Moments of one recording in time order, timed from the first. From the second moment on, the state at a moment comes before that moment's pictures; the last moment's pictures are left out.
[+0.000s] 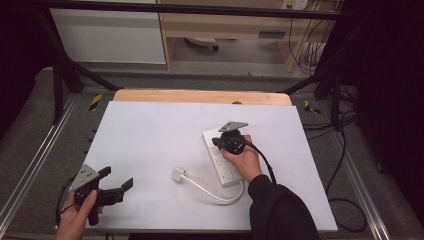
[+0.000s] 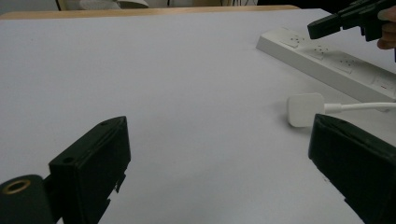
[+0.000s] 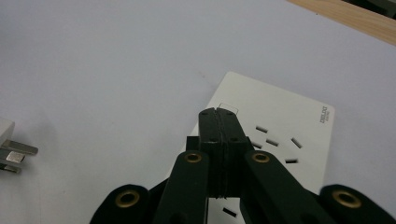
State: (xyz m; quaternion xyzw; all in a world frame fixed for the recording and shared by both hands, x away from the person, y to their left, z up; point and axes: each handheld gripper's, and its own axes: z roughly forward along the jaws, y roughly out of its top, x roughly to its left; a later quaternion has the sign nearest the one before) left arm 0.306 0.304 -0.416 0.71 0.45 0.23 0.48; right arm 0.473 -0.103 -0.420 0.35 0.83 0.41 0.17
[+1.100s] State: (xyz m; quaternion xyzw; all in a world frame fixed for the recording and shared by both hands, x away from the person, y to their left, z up) left arm 0.306 0.304 -0.416 0.71 0.45 0.23 0.48; right arm 0.471 -0.139 -0.392 0.41 0.78 0.45 0.18
